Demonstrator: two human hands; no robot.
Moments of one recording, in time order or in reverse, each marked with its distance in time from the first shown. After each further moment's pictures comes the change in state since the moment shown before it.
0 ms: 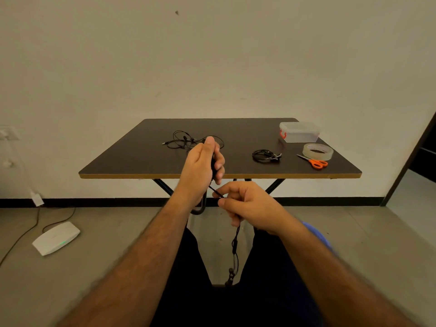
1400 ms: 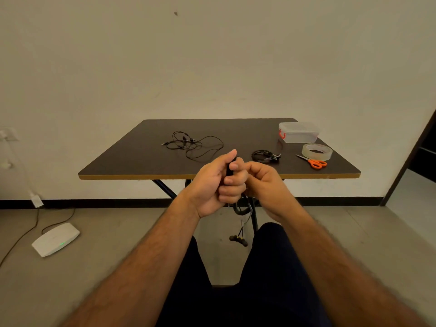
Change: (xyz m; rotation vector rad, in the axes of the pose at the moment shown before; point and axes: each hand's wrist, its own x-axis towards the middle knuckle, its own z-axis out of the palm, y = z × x) left_hand -0.007 0.000 0.014 -0.645 -0.540 -0.463; right_hand 0.016 0.019 -0.023 0.384 0.267 -0.201
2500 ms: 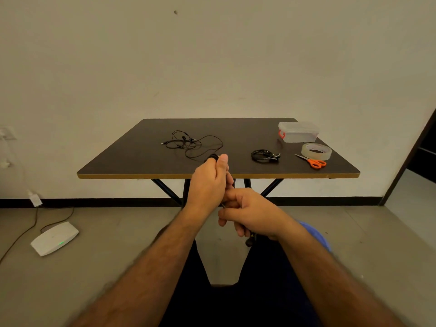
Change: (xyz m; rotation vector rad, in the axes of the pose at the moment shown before) left_hand 0.011 -0.025 -0.020 1.113 0.780 0.408; right_hand -0.023 -0.014 0.023 -0.383 -0.336 0.324
